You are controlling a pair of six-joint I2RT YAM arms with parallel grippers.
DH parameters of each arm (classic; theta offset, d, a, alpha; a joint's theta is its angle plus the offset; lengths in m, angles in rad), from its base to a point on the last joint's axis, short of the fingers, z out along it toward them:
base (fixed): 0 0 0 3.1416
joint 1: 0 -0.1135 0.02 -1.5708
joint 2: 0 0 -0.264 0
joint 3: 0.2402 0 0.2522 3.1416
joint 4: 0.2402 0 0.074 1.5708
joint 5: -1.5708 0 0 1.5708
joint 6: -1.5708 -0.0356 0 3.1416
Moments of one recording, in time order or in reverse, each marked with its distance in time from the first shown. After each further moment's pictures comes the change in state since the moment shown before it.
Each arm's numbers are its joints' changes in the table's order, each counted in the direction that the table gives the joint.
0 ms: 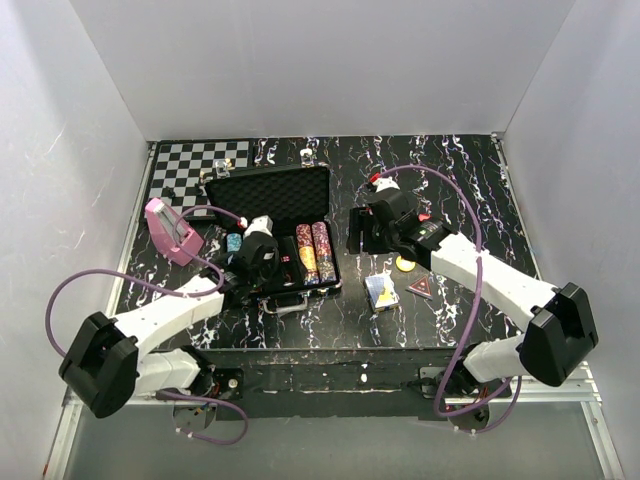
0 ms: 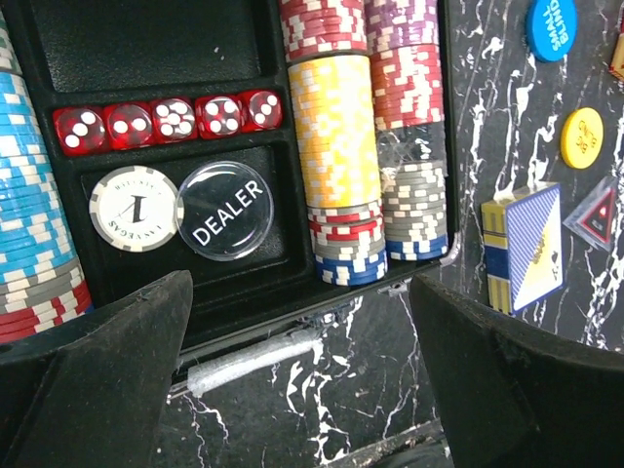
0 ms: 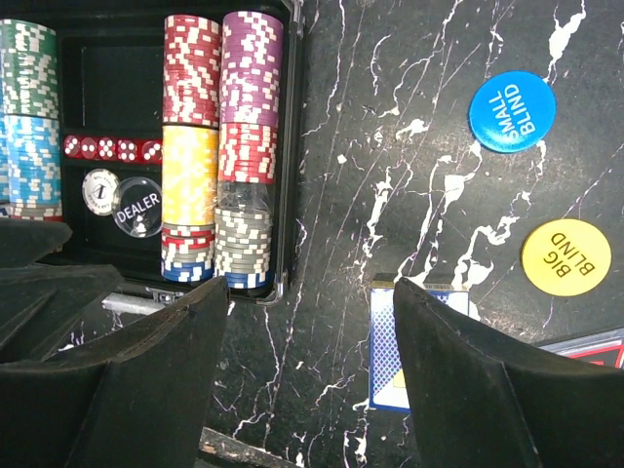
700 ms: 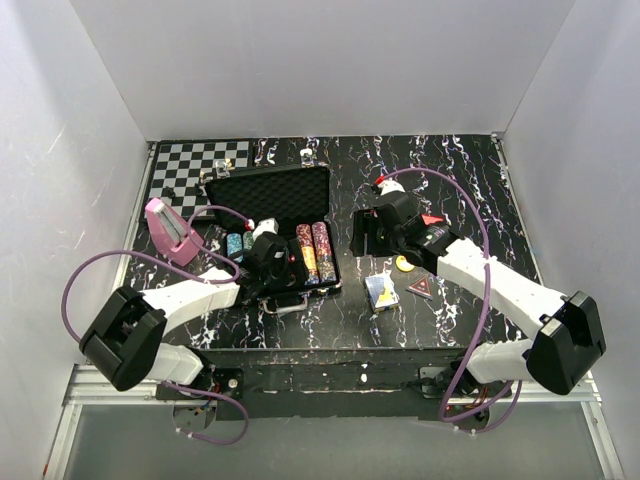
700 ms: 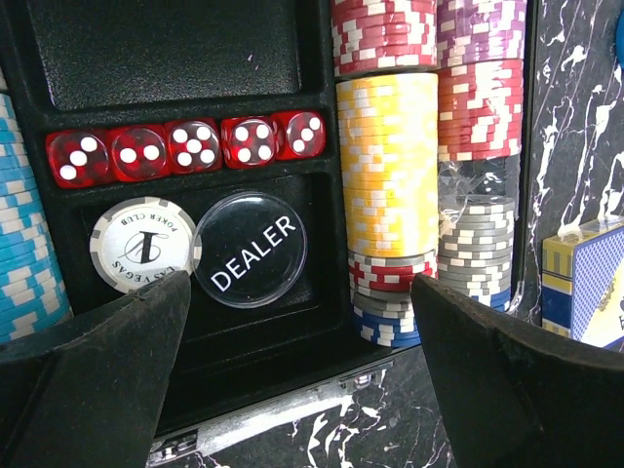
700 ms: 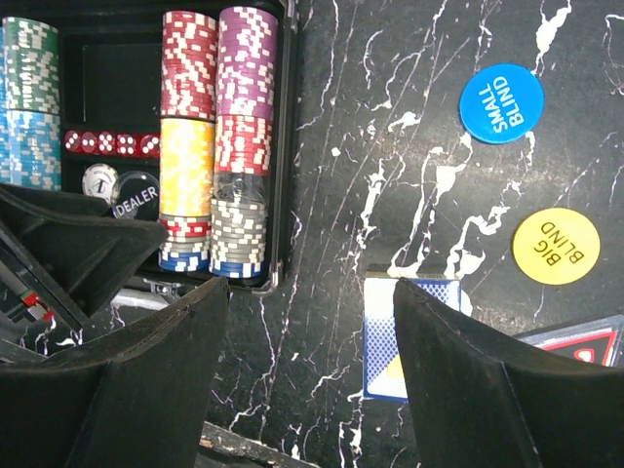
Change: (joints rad) left arm 0.004 -0.186 0.000 -0.097 0.044 0.007; right arm 0.003 0.051 -0.027 0.000 -0.005 0.000
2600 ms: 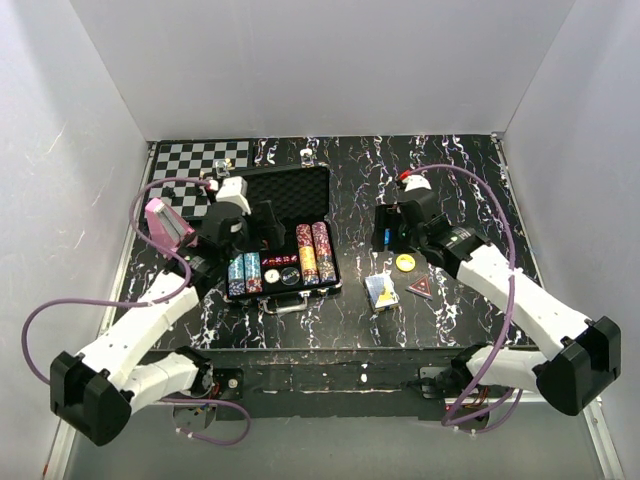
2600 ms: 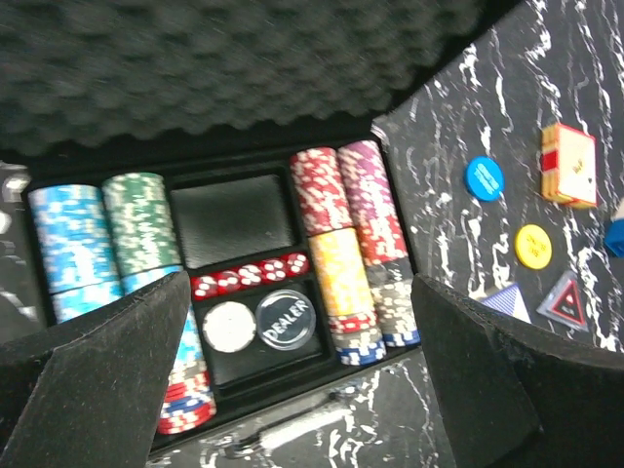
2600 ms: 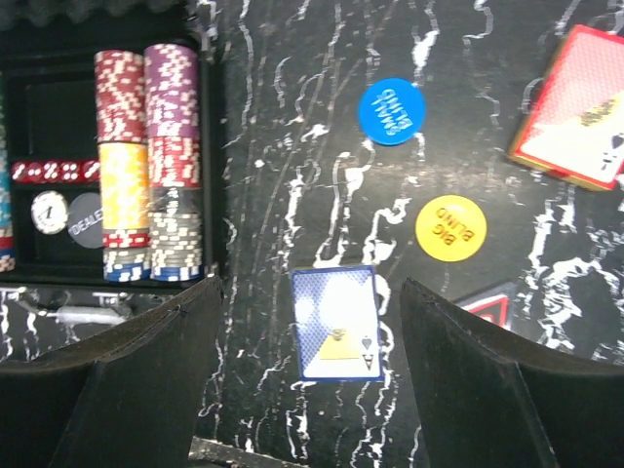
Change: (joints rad) left arm -0.134 0.306 0.199 0.161 0.016 -0.278; right arm 0.078 0.117 -0.016 0.078 -0.047 0.055
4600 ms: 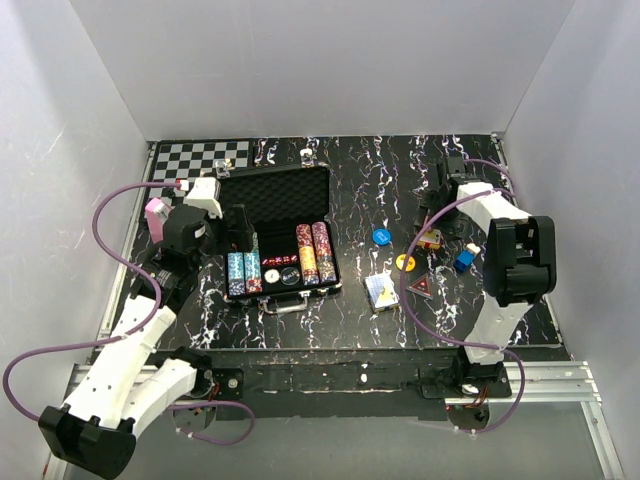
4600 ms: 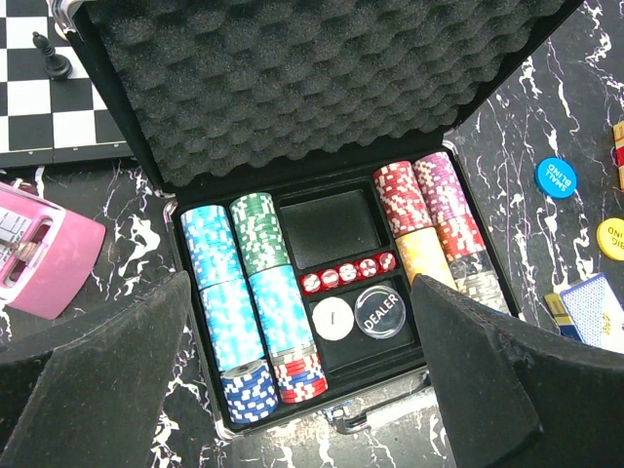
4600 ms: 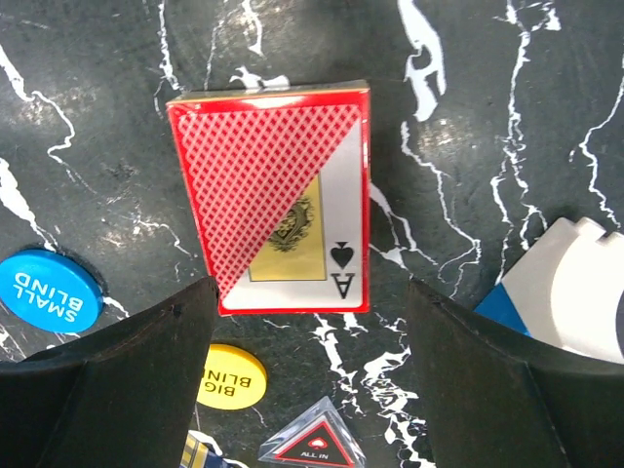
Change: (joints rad) left arm -0.202 0.202 0.030 0.159 -0.077 -0.279; right arm 0.537 -0.645 0.269 0.105 0.092 0.082
